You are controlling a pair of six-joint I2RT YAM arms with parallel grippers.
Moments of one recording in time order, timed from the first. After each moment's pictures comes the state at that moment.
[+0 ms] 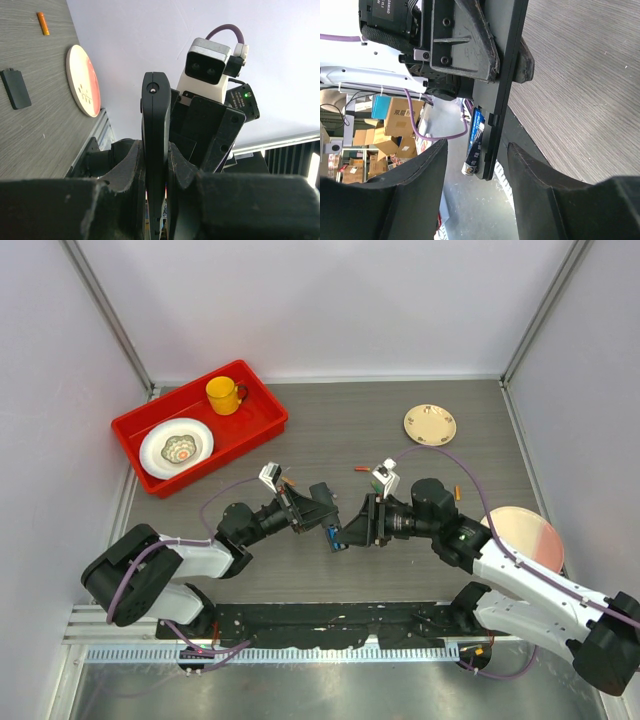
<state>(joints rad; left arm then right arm) -0.72 1.39 0.27 1.29 0.40 -1.50 0.73 0.88 0.57 -0.01 -0.58 0.86</state>
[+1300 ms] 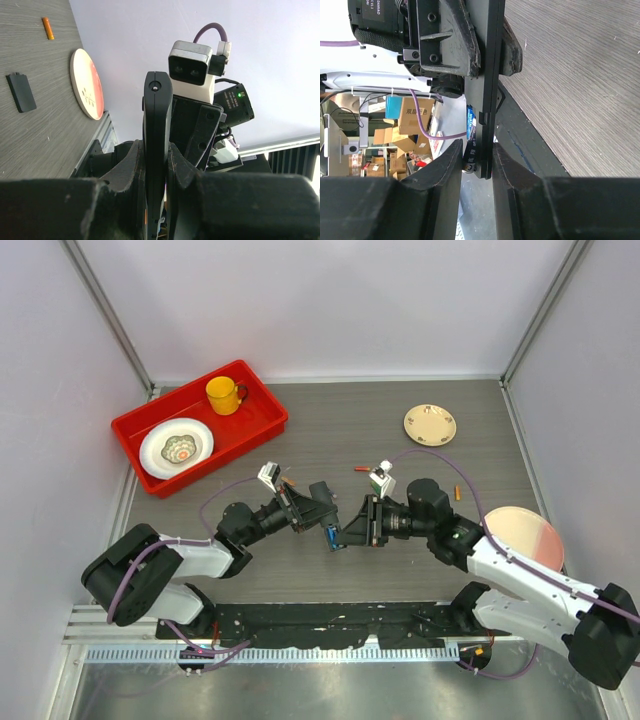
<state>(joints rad) -0.72 1.39 0.27 1.29 0.39 -1.49 0.73 0.93 0.54 0.06 -0.62 0.94</state>
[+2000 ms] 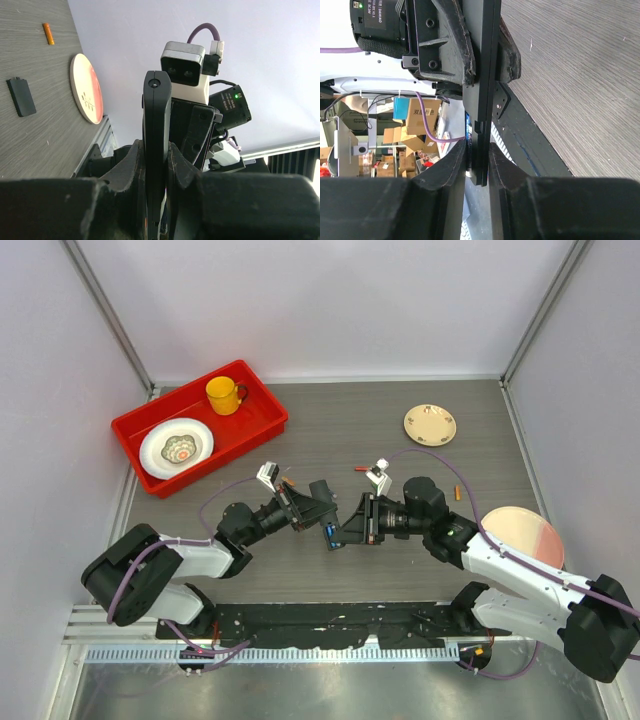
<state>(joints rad) -0.72 1.39 0.27 1.29 0.37 -1.49 0.73 0.99 0.54 0.12 -0.64 0.98</state>
